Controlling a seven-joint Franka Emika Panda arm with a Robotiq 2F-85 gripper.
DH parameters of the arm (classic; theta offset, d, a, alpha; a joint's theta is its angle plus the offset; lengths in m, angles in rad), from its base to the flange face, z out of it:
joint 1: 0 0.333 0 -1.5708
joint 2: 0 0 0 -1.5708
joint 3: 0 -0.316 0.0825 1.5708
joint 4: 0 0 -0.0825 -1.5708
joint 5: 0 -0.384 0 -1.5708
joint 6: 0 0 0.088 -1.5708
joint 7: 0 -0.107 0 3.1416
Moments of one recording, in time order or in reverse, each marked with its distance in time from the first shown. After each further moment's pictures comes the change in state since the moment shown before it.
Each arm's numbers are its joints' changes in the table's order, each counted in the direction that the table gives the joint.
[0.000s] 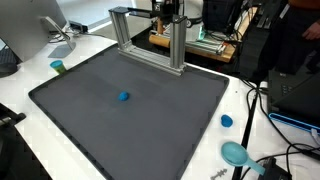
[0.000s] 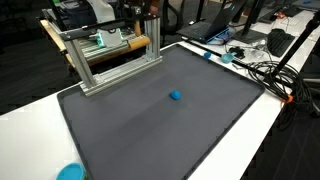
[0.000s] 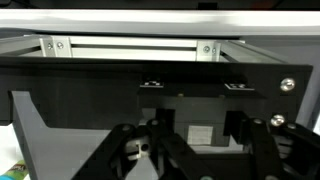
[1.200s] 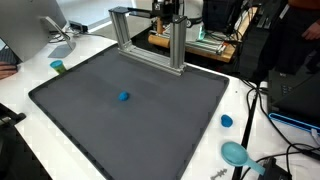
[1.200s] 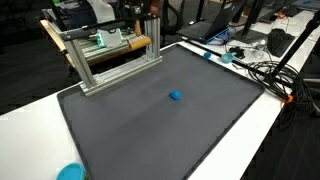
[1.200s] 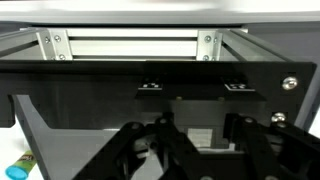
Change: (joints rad) arm -0.002 -0.080 -0.004 0.080 0.002 0.086 -0.028
